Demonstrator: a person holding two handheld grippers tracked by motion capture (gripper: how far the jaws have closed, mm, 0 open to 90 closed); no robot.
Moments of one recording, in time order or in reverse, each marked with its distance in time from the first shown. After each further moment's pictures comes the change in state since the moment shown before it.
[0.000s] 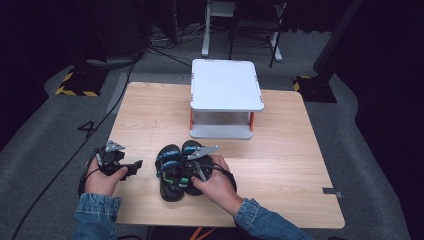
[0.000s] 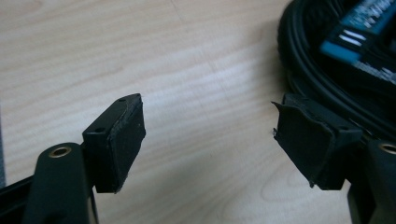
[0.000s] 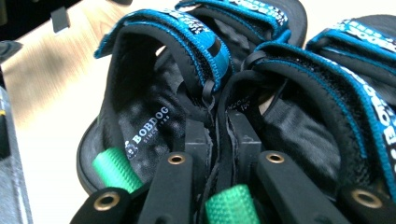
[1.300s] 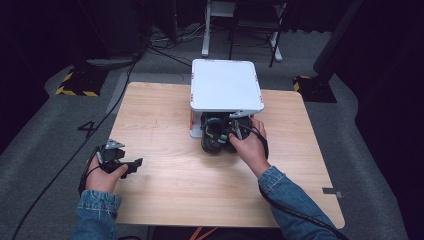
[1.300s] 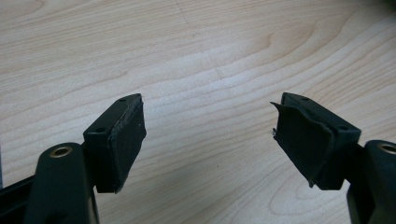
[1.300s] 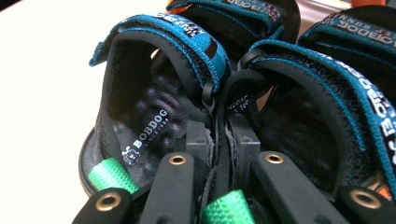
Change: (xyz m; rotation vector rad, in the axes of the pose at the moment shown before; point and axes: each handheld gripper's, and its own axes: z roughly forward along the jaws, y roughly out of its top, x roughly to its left) left arm 0.004 -0.002 0.005 0.015 -0.001 -0.011; right arm -0.133 0.033 -0.064 -0.089 -0.337 0.086
